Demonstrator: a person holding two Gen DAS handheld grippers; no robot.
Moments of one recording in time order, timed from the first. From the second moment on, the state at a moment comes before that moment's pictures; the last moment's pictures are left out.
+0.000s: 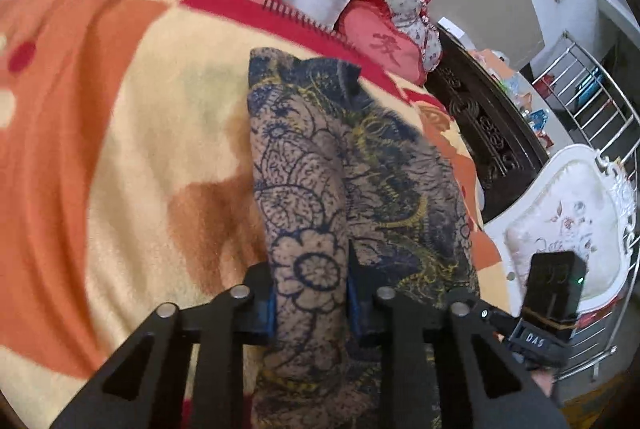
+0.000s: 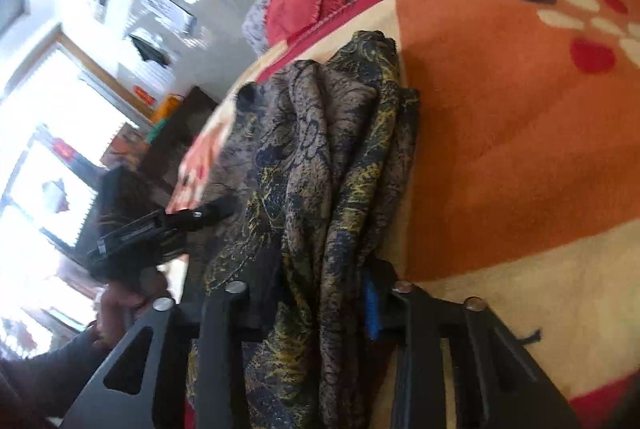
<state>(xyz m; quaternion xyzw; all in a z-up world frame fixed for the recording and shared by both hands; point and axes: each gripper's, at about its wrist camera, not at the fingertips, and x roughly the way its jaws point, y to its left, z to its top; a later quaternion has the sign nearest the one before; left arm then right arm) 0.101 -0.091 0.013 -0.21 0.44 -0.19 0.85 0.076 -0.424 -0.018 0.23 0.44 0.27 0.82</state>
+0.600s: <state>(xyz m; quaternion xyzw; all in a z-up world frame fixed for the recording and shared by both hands) 0.087 0.065 0.060 -0.16 0.41 -0.11 0.89 0.090 -0.263 0.035 0.23 0.42 0.33 0.82</state>
